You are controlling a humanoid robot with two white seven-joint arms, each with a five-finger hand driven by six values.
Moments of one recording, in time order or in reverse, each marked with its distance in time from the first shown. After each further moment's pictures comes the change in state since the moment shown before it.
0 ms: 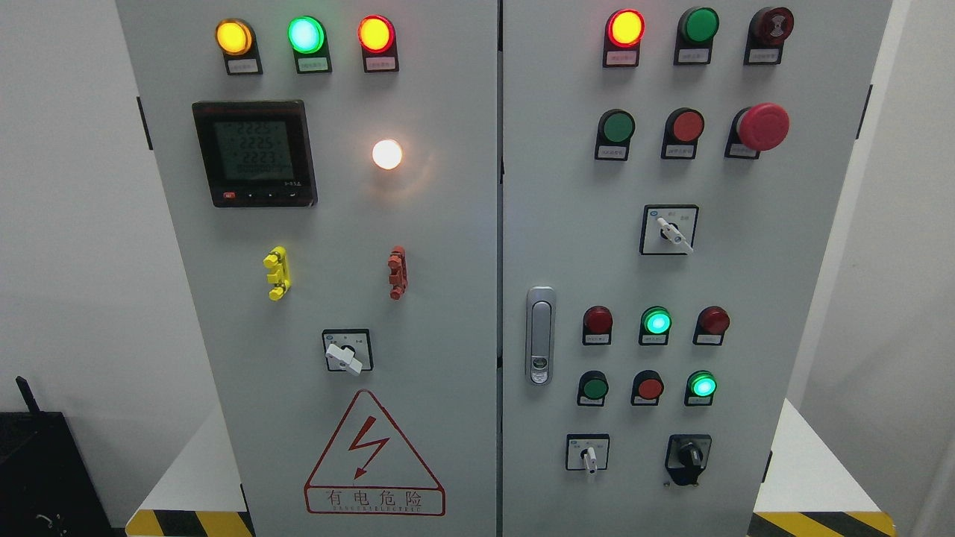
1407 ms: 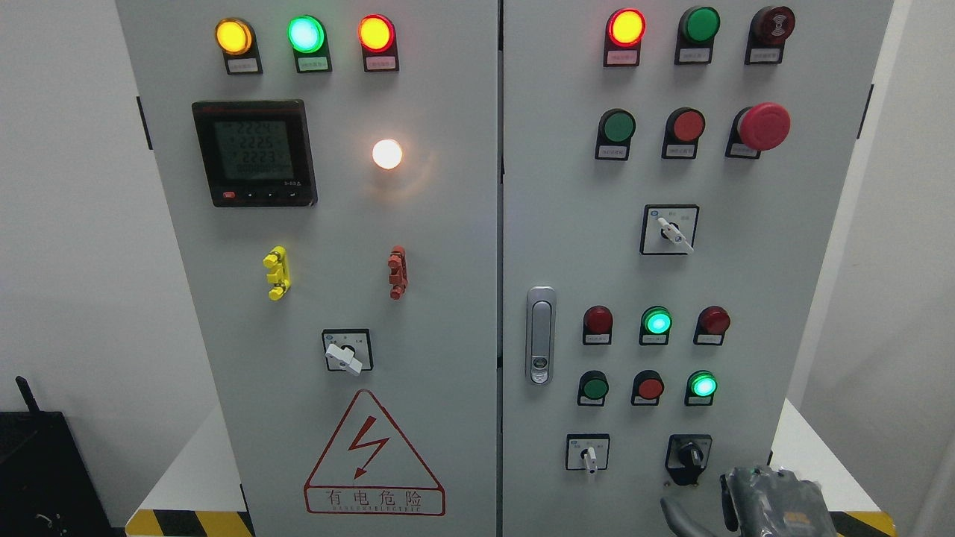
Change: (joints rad) left arm 0.000 0.000 0.000 0.001 0.000 0.000 0.000; right arm -0.229 -0.012 0.165 0.132 0.124 0.151 0.007
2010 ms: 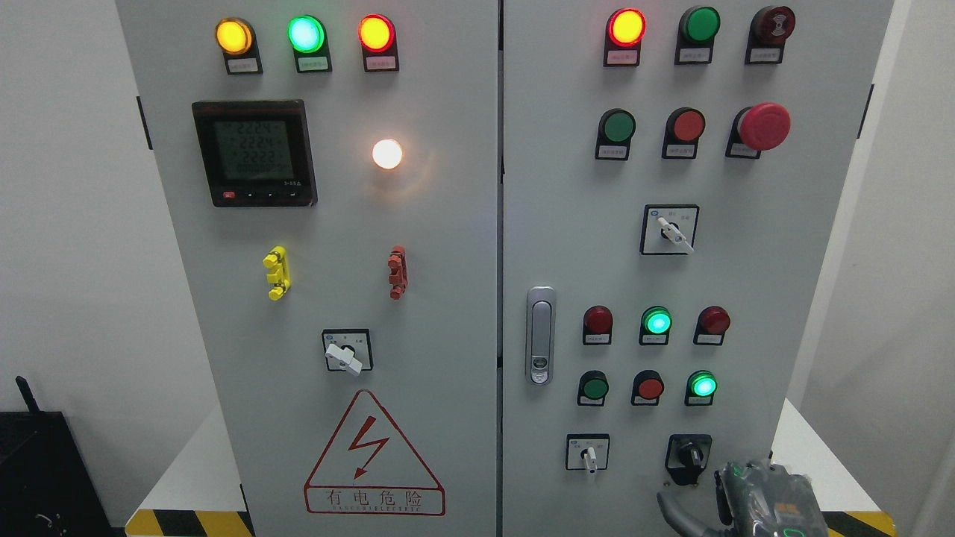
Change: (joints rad) left arm 0.000 0.000 0.000 -0.001 0.000 0.000 0.000; right arm -0.048 -0.023 0.009 0.076 -0.013 0.018 -0.002
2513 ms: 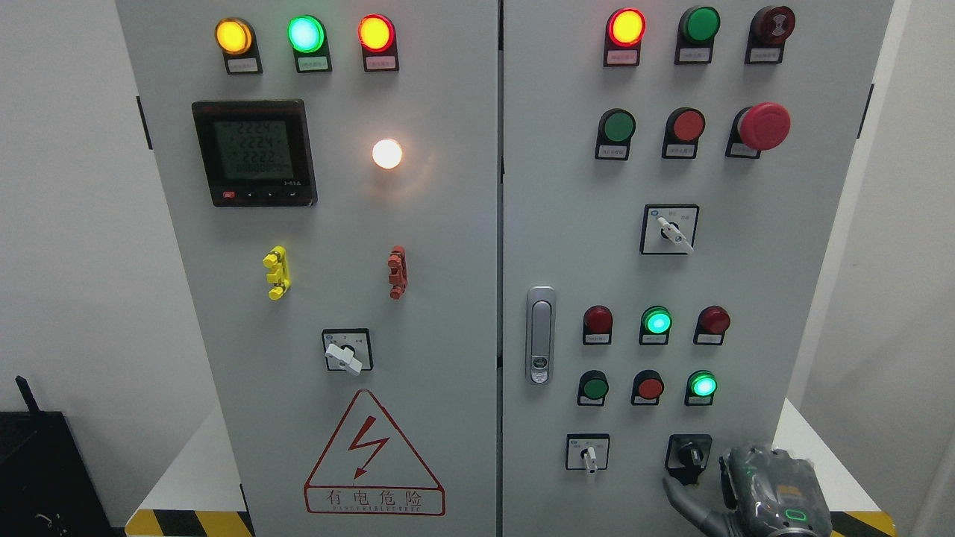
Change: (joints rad) left arm 0.000 0.000 0.000 0.000 0.000 0.000 0.000; right arm -0.057 -0.029 0.003 0.060 -0.004 0.006 -0.001
